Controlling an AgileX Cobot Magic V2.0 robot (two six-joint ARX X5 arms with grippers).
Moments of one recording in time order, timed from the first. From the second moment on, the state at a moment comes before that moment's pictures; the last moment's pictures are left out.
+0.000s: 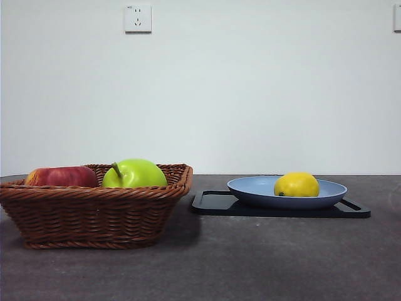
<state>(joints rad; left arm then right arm) -0.30 0.17 0.57 -0.48 -0.21 0.06 0.53 0.45 0.58 -0.36 0.21 0.02</state>
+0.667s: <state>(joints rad) -0.04 0.08 0.06 -0.19 -0.11 0.09 0.53 0.45 0.58 -0.36 0.21 0.02</state>
